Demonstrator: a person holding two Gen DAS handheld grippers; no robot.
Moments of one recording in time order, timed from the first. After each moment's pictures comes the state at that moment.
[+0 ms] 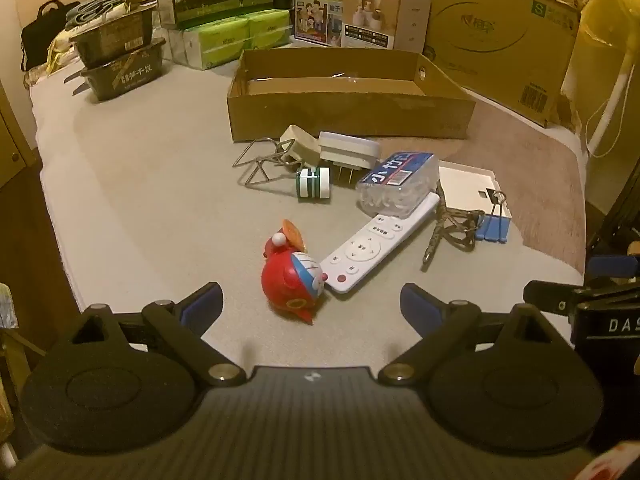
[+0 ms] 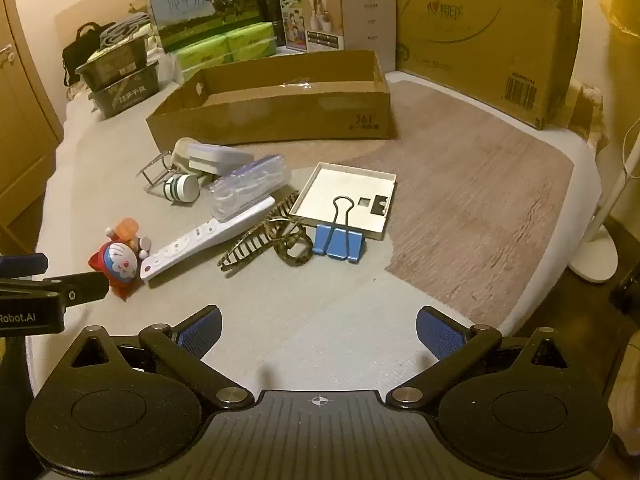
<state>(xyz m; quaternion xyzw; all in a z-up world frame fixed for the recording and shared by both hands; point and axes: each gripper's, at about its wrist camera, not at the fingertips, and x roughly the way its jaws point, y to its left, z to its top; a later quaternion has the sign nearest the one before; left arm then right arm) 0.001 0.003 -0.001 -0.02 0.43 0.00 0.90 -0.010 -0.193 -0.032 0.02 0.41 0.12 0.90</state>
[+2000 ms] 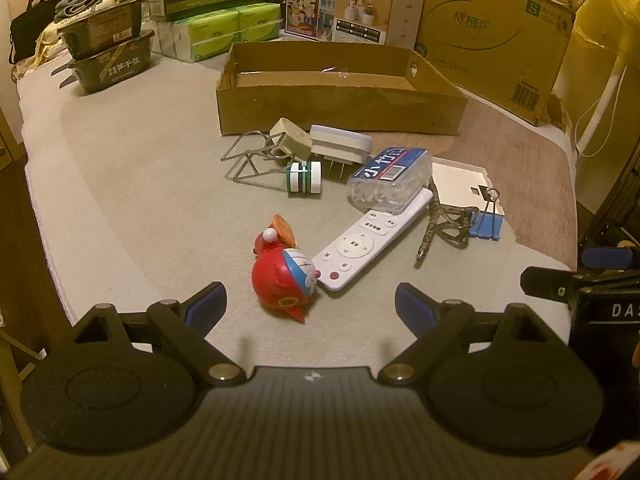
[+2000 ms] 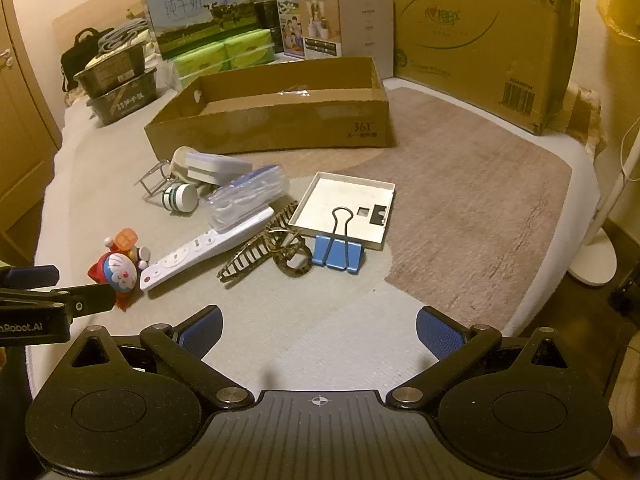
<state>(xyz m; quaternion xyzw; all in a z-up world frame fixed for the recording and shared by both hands) 0.006 0.004 -0.005 -0.02 0.43 -0.02 0.90 -0.006 -0.193 -0.027 0.03 0.41 0.12 0.90</state>
